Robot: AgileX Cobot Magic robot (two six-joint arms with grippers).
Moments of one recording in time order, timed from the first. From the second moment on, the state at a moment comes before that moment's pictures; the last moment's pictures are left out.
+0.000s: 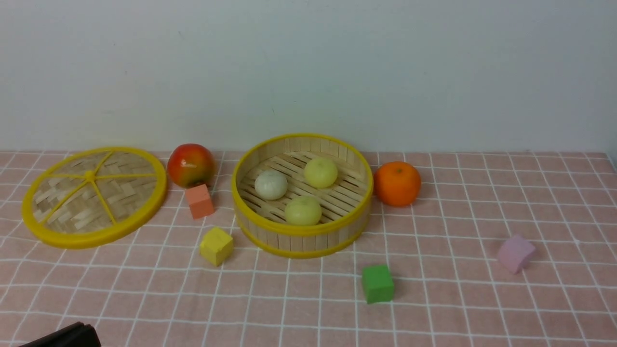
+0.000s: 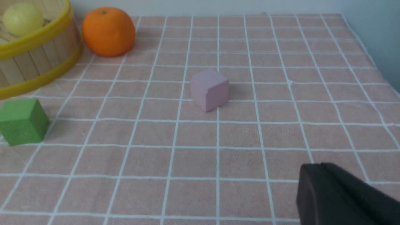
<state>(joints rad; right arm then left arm) -0.08 0.00 0.02 0.15 0.35 -0.09 -0.43 0.20 -0.15 -0.39 0.18 0.05</state>
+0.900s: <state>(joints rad) -0.08 -0.01 0.01 0.15 0.39 -0.09 -0.43 0.20 -0.15 -0.39 0.18 0.05</state>
